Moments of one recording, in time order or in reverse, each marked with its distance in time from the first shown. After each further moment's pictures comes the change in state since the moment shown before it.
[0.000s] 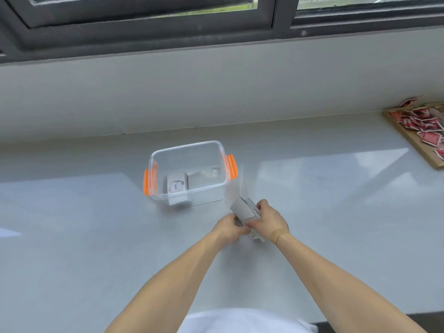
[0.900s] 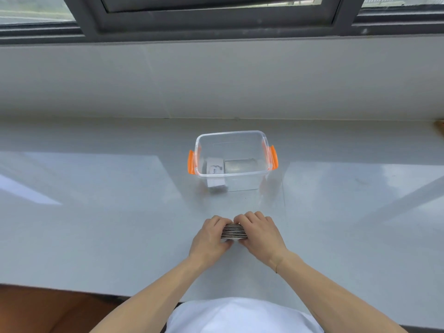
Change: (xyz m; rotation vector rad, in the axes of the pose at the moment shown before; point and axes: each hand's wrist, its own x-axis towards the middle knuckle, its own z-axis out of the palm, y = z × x) left_hand -0.097 -0.111 -0.055 0.473 0.443 0.279; right_hand -0.063 -0.050 0.093 -0.475 0.113 -0.730
